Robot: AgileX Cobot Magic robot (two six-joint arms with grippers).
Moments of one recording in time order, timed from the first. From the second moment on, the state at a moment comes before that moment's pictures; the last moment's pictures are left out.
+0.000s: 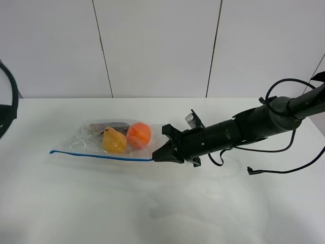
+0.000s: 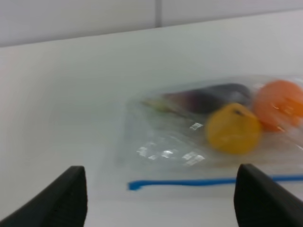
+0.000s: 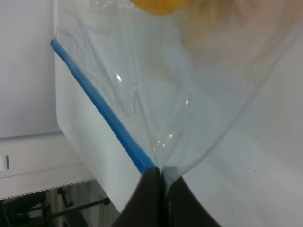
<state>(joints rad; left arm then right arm) -0.04 0.71 -0.63 -0.14 0.51 0.26 0.35 2.02 -0.97 1.59 0.83 -1.06</state>
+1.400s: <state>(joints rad) -0.12 0.00 -0.53 -0.15 1.04 0.14 0.35 2.02 -0.97 1.55 0.78 -1.04</state>
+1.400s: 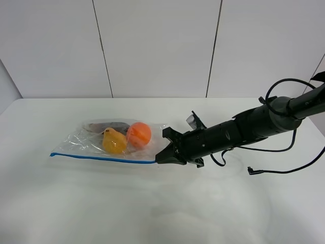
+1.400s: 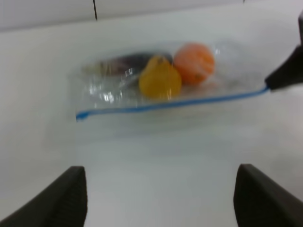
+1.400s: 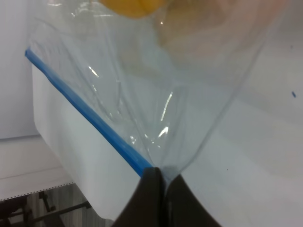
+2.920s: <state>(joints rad) -0.12 0.00 -0.49 -0.15 1.07 0.13 0.35 1.99 -1.00 1.49 0.78 -1.03</state>
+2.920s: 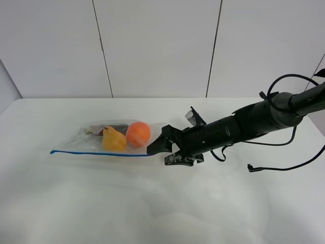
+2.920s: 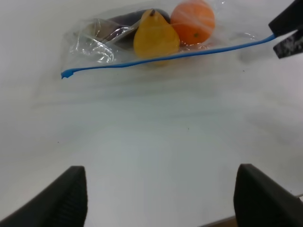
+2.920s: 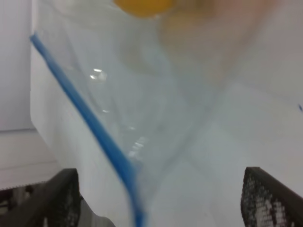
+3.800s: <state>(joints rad) -0.12 0.00 -0.49 -0.16 1.07 0.13 0.13 1.59 -1.10 0.15 0.63 -0.17</state>
